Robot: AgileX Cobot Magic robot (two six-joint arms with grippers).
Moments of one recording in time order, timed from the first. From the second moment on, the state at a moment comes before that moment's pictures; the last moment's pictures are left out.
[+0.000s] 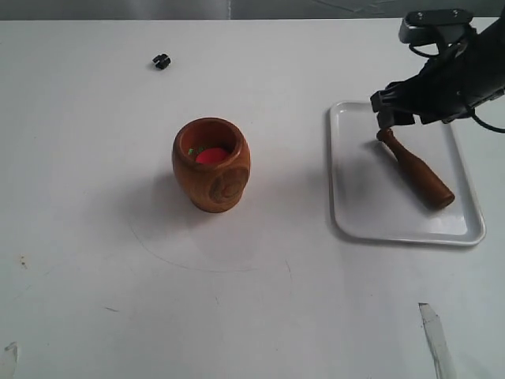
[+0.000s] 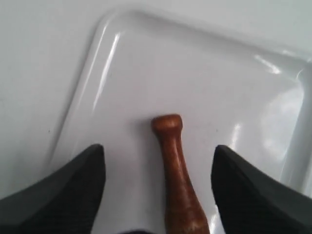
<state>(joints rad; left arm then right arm) 0.02 0.00 0.00 0.07 0.44 0.35 0.28 1.76 -1.04 0.24 0.52 -0.25</state>
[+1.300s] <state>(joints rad) 0.02 0.00 0.00 0.07 0.44 0.35 0.28 0.05 -0.01 -0.12 -0.42 0.35</state>
